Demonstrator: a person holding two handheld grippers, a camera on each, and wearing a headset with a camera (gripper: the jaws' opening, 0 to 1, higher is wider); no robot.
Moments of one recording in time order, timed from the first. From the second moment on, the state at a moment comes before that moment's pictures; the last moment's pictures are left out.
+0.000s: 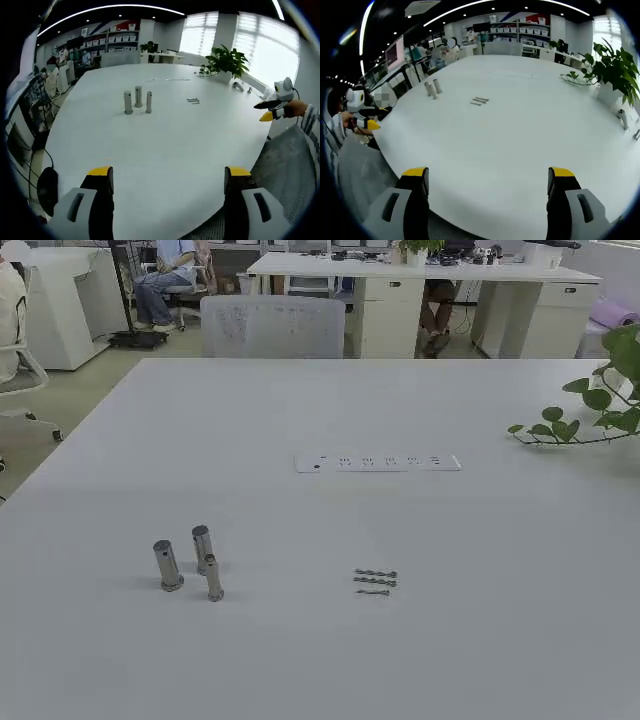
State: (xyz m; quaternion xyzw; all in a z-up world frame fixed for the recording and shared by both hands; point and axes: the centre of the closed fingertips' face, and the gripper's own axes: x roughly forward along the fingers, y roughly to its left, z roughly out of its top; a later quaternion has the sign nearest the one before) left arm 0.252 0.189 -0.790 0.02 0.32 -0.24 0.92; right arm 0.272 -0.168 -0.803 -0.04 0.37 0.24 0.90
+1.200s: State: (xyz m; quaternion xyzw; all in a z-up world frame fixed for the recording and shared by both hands) left arm 0.252 0.193 -0.800 0.02 0.34 -0.23 0.91; right arm 0.269 -0.173 -0.810 -0.04 0.39 0.24 0.89
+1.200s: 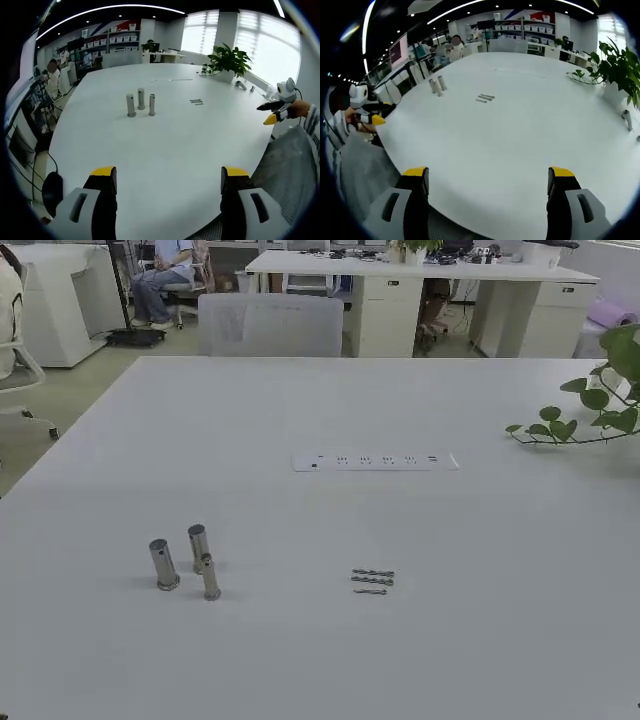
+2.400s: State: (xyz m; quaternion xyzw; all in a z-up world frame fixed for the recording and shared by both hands) left arm 0.270 0.197 -0.798 0.03 0.34 -0.24 0.91; right arm 0.269 -0.168 -0.804 -0.04 0.40 0.25 0.88
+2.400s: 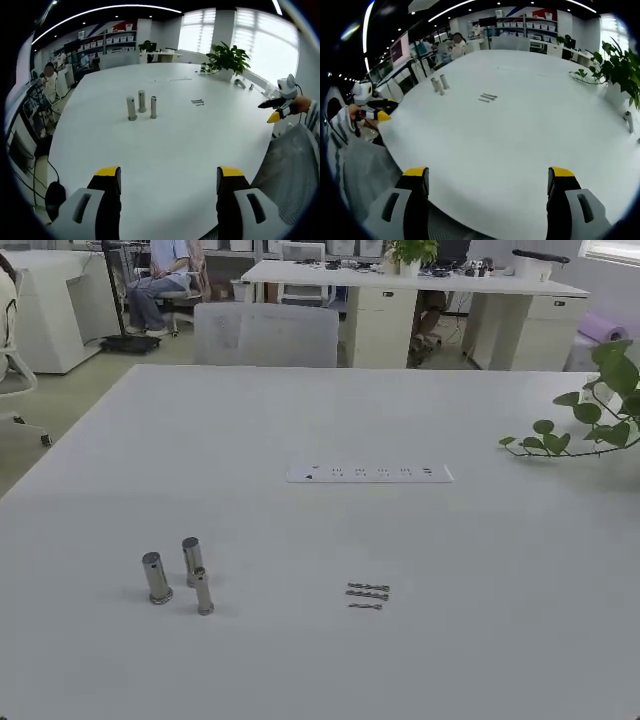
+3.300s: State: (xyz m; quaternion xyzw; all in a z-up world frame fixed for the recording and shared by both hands) left arm 0.335 0.178 -0.796 0.02 0.31 -0.26 0.91; right arm 0.266 -0.161 -0.804 -0.04 0.41 0.25 0.88
